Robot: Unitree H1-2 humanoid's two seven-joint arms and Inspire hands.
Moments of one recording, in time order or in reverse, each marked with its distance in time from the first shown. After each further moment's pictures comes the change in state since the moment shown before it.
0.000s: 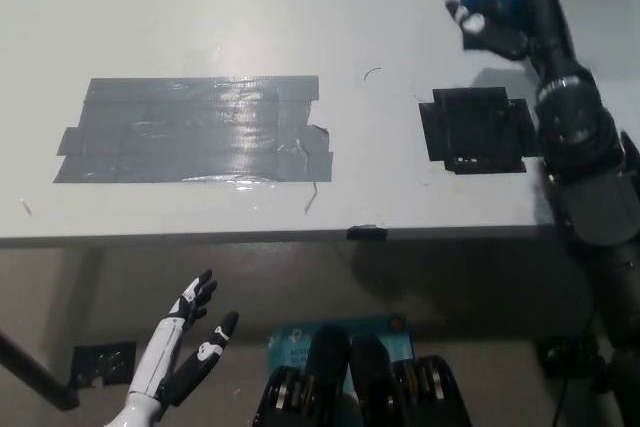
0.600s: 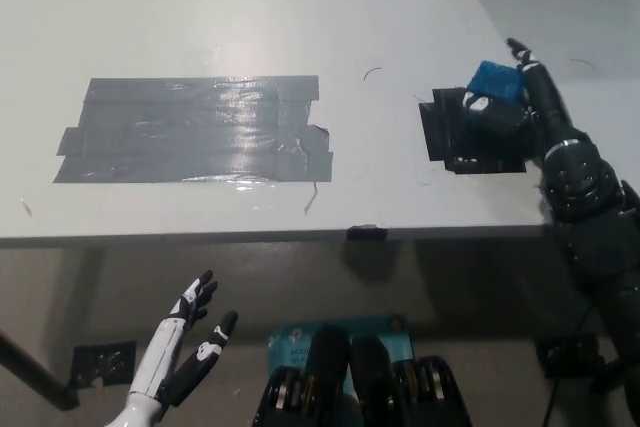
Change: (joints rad) left_arm 0.000 0.000 -0.002 0.001 0.002 0.000 0.000; right_arm 0.031 -0.039 0.063 0.154 0.024 -0.051 0.122
